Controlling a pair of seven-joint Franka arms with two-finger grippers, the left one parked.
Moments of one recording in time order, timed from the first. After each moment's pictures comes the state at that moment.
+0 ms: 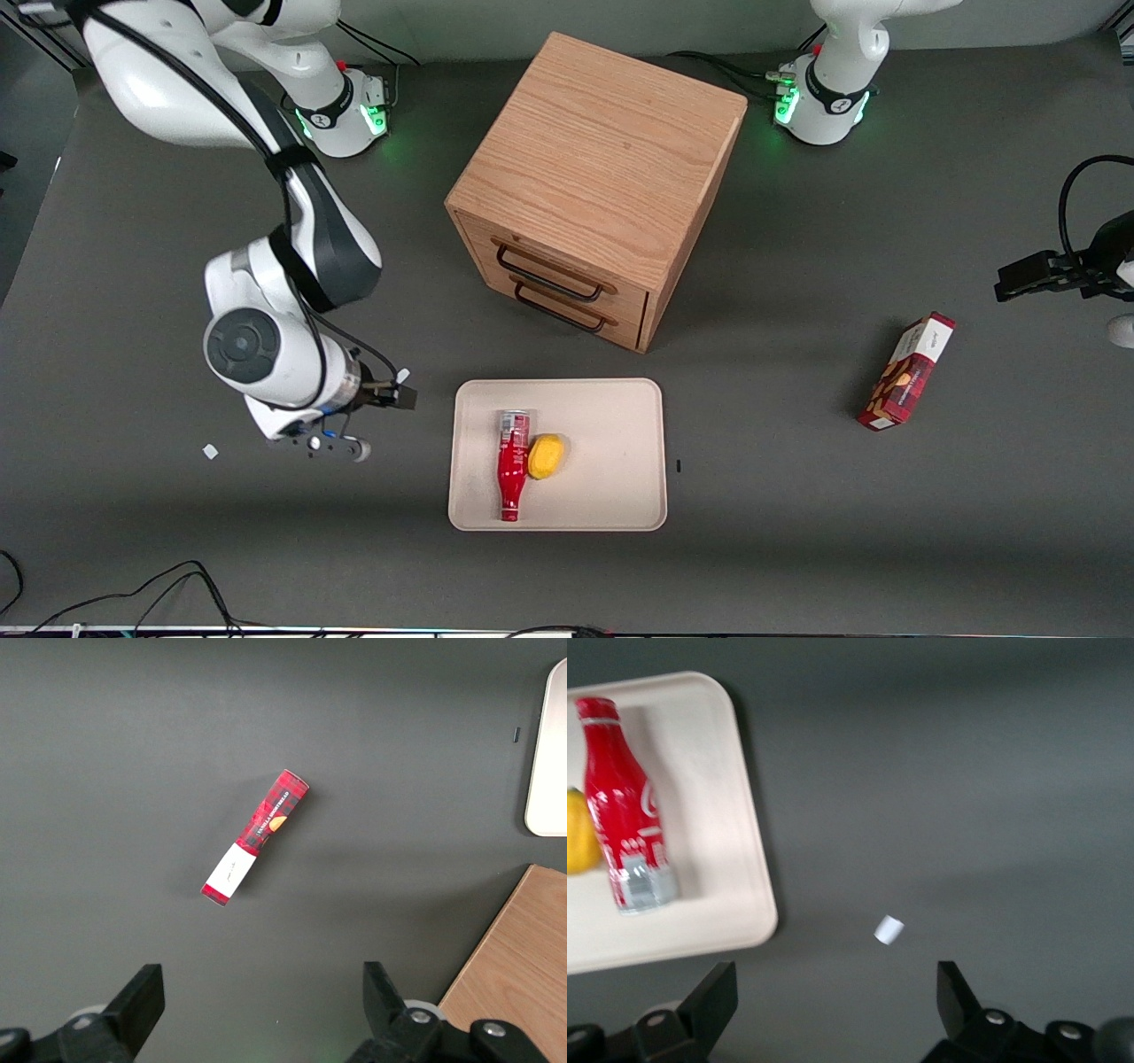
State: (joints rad) arm 0.13 0.52 0.23 -1.45 -0.14 1.87 0.55
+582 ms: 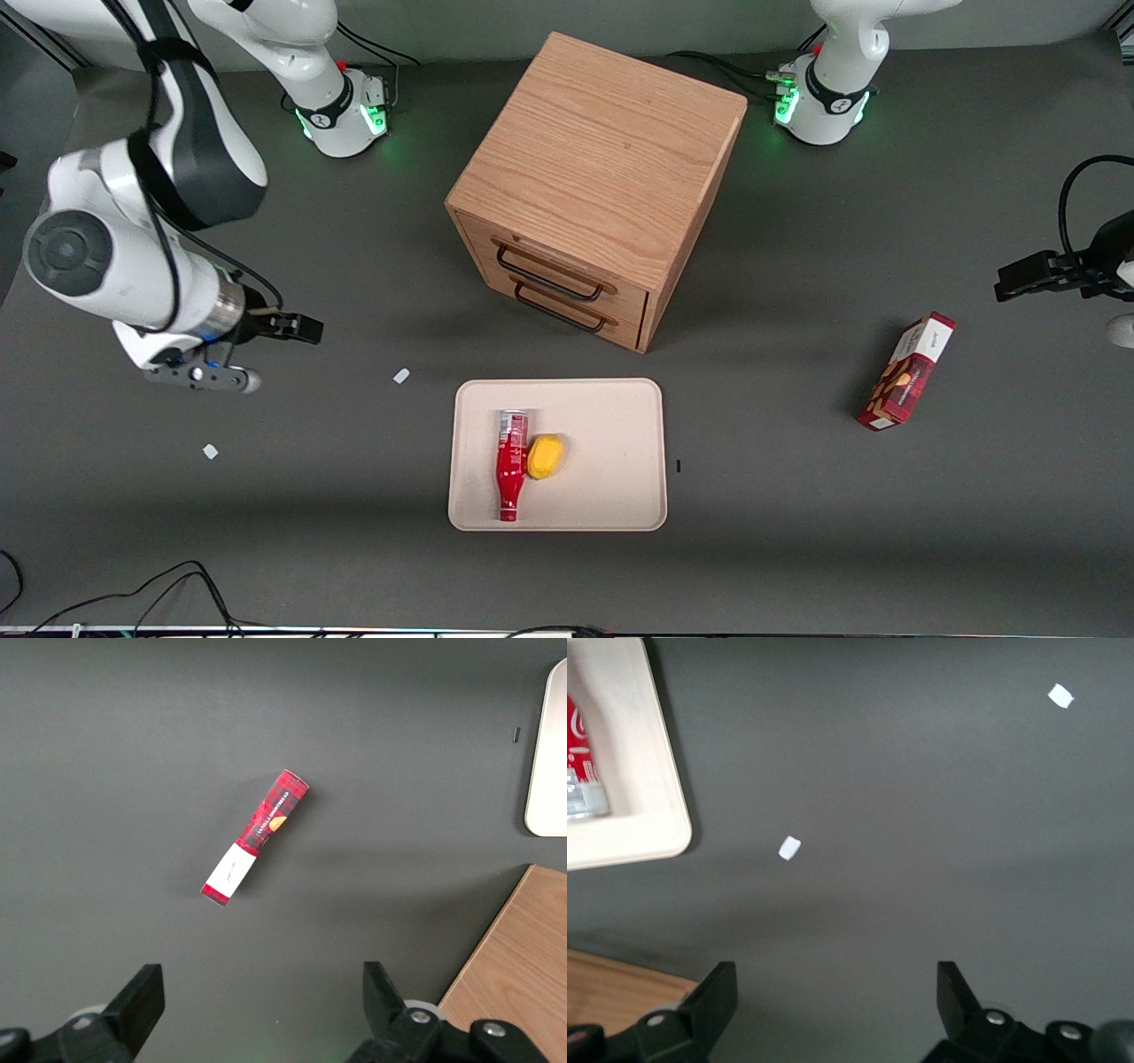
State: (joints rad) arm -0.40 0.23 0.63 -1.70 -0.14 1.75 0.40
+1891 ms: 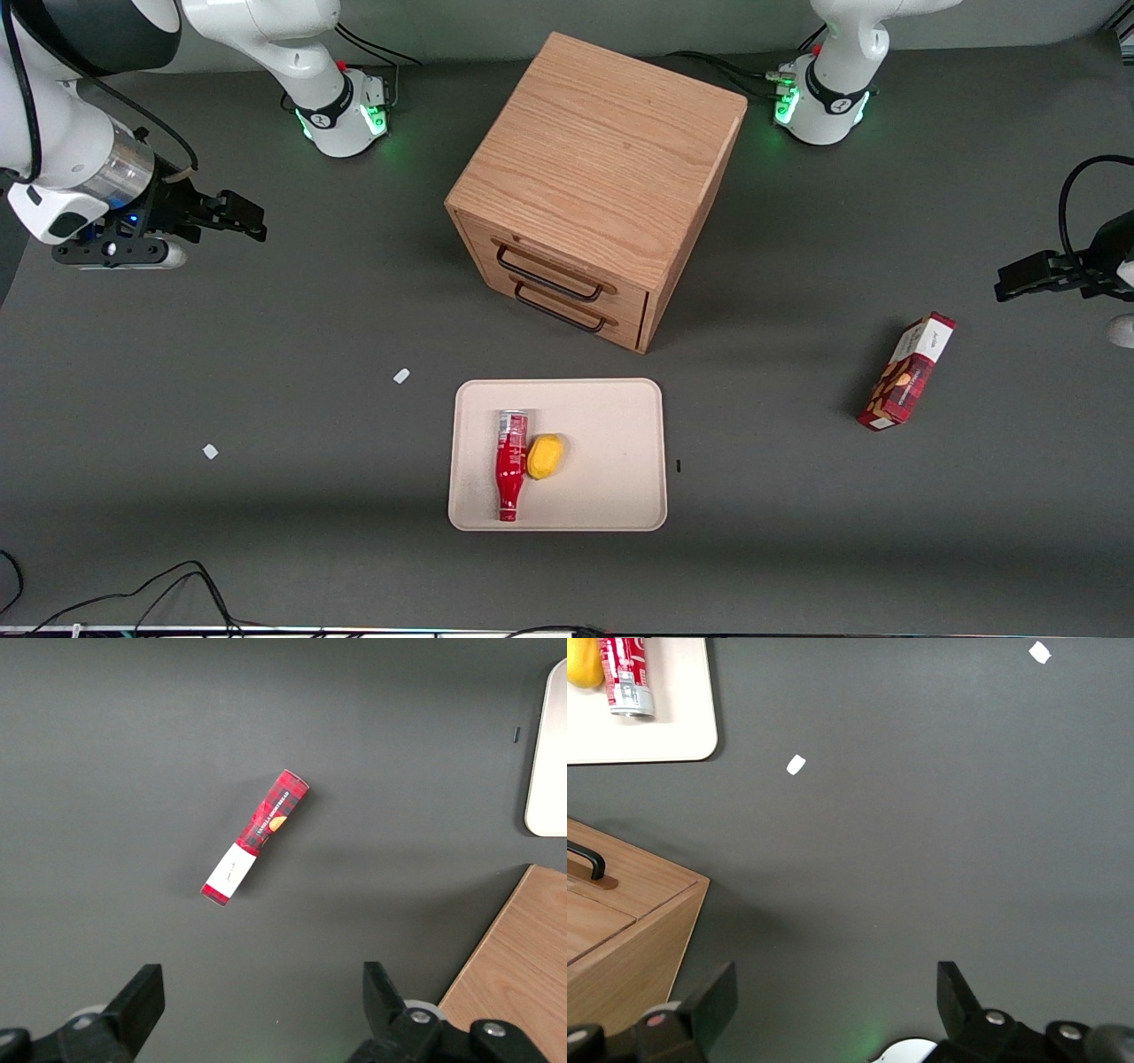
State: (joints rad) arm 0.05 -0.12 0.08 -1.85 0.06 1.61 0.17
